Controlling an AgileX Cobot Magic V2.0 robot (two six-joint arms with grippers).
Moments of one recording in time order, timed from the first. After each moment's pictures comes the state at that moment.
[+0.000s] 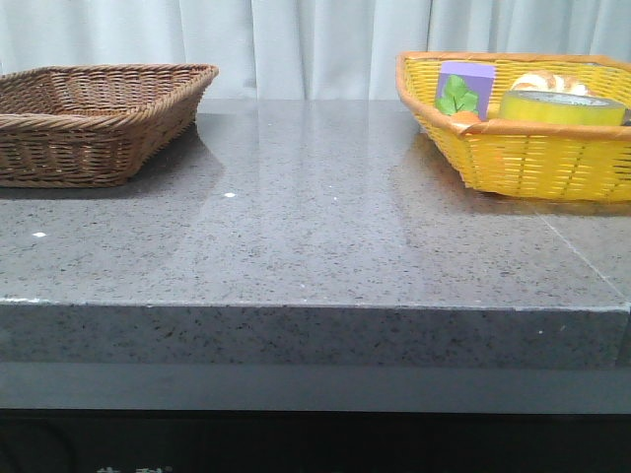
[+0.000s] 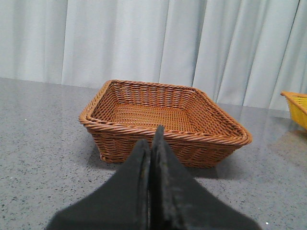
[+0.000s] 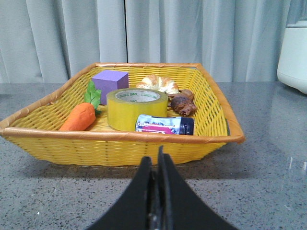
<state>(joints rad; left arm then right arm) -0.10 0.00 0.00 -0.09 -0.04 0.01 -0.03 -0.01 0.03 0.06 -0.03 0.01</state>
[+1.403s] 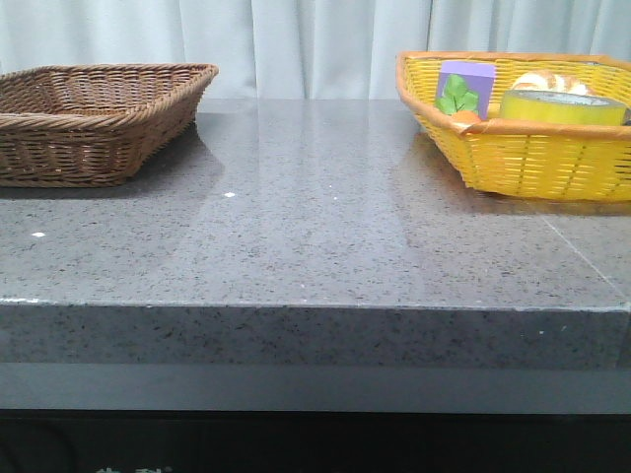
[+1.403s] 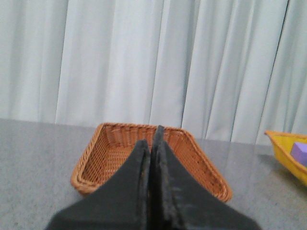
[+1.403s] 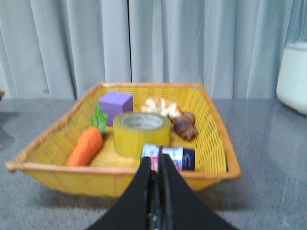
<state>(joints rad) -0.10 0.00 -0.22 -0.09 0.09 0.01 -0.03 -0.01 -0.20 0.06 0.18 0.01</state>
